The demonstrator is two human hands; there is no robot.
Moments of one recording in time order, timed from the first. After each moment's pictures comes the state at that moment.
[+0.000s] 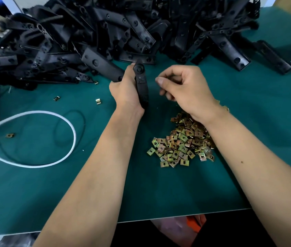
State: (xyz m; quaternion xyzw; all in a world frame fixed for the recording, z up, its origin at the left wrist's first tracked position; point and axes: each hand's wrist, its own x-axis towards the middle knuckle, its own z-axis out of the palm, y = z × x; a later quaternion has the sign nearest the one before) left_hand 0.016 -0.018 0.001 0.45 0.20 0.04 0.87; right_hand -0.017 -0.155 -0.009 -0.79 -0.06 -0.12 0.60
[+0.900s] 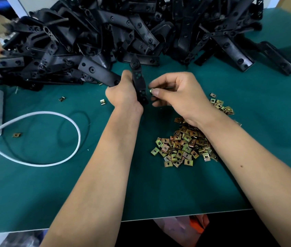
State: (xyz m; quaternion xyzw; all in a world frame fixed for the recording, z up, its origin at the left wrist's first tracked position) left_hand 0.028 -0.007 0.000 0.48 0.29 0.07 0.83; right_hand -0.023 -0.134 -0.009 -0.72 -0.05 -0.05 0.69
